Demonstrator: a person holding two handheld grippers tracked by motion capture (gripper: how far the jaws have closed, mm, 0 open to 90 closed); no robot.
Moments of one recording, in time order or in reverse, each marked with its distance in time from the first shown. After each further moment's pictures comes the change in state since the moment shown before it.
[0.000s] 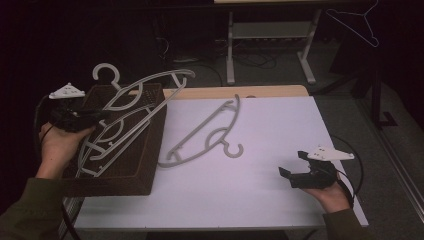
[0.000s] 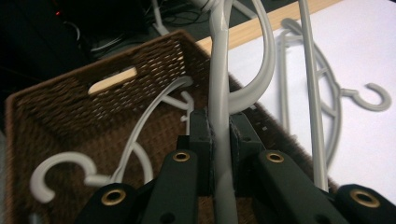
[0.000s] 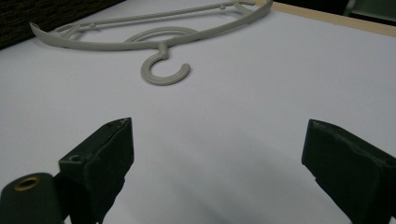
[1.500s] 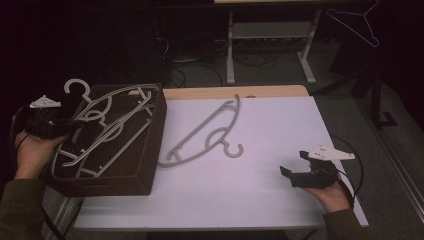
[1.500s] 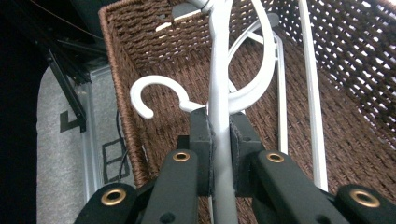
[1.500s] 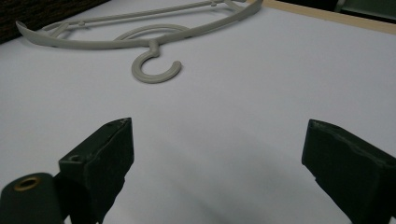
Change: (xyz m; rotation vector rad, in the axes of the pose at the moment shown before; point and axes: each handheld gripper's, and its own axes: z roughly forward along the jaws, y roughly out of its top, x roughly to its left) left arm 0.075 -0.055 0.008 0.134 0.138 -0.036; right arm -0.002 -0.001 0.000 0.004 -0.028 0.014
